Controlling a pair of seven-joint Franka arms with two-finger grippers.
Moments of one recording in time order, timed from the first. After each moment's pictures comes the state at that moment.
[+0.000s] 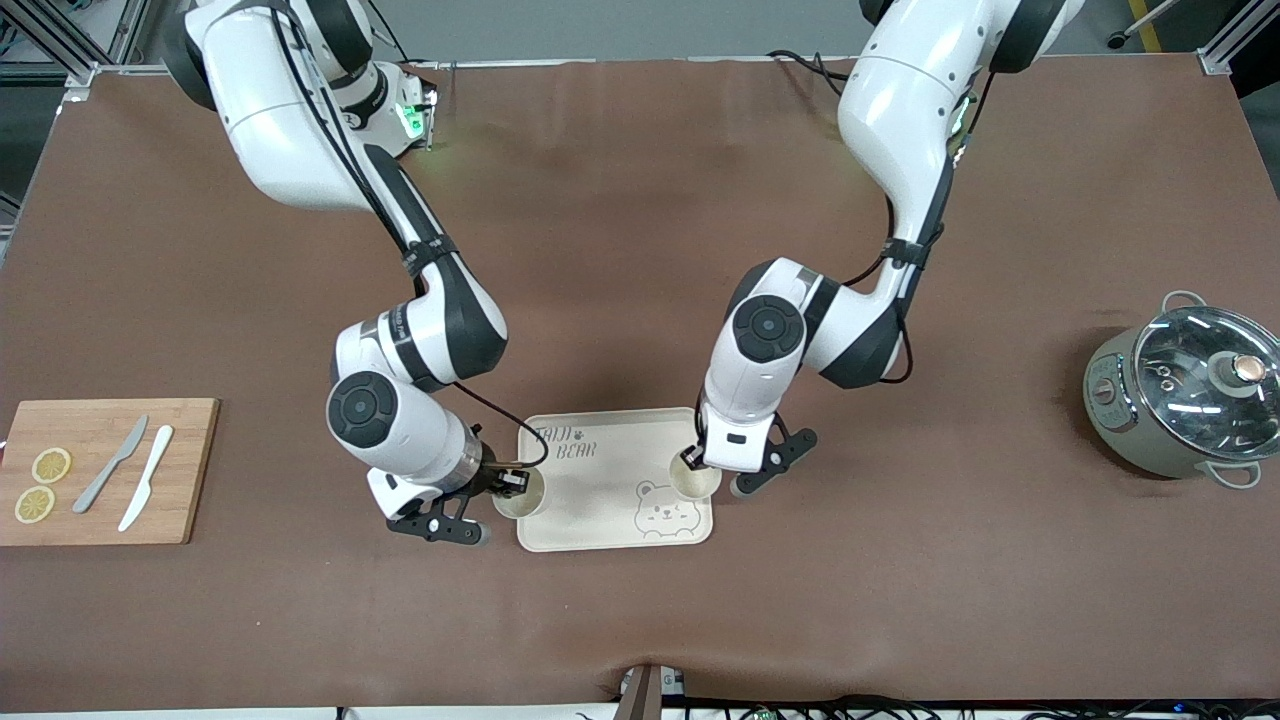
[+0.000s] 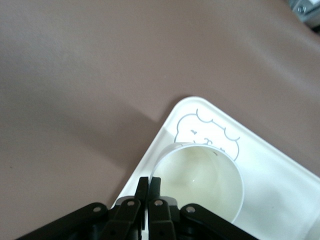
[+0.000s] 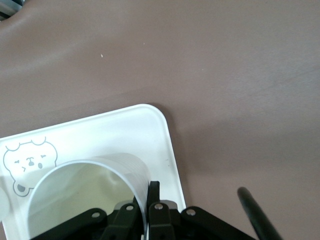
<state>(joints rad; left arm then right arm) -0.65 0.82 0.09 -1.28 -0.05 2.29 -1.18 0.39 0.86 0.01 -1.16 0.13 2.14 0.51</state>
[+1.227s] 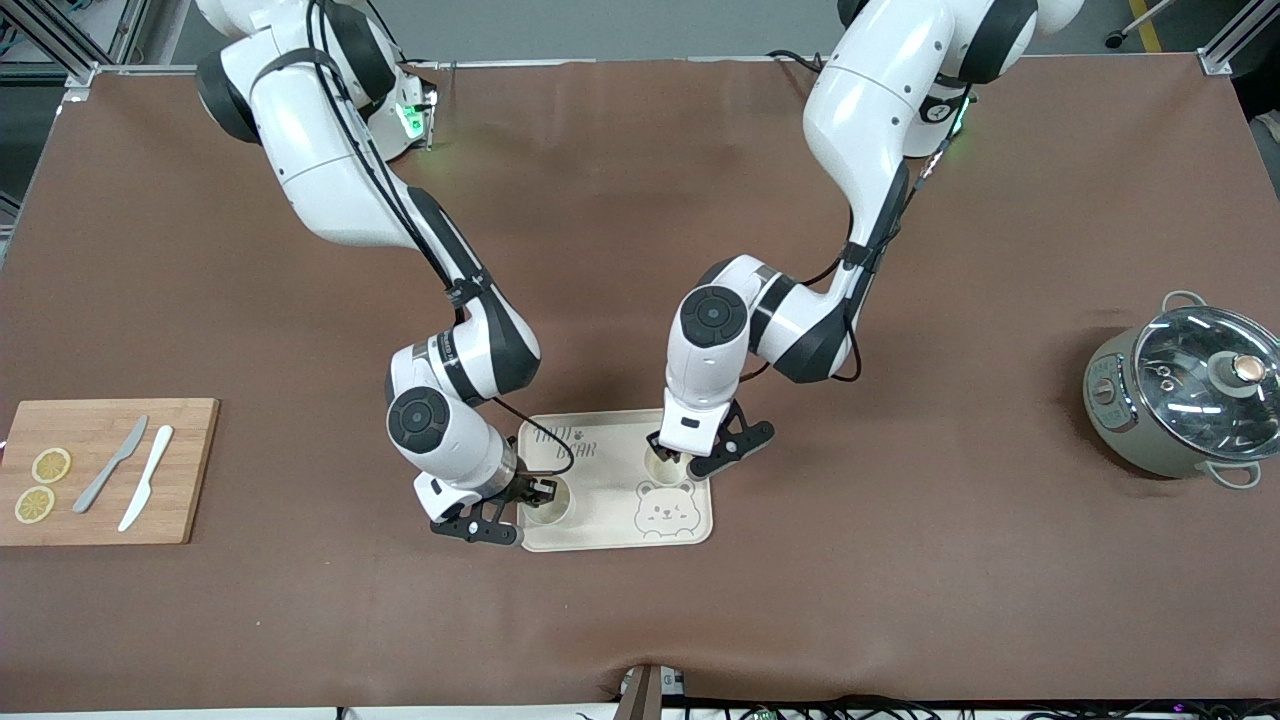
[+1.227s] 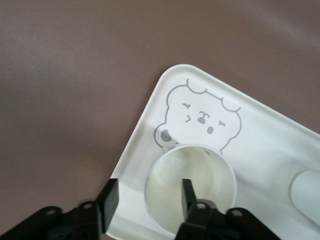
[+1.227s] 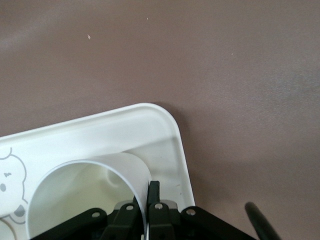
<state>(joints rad) -0.71 0.86 0.10 -1.26 0.01 2.31 -1.17 0.42 0.97 0.01 -1.18 0.13 2.33 0.51</state>
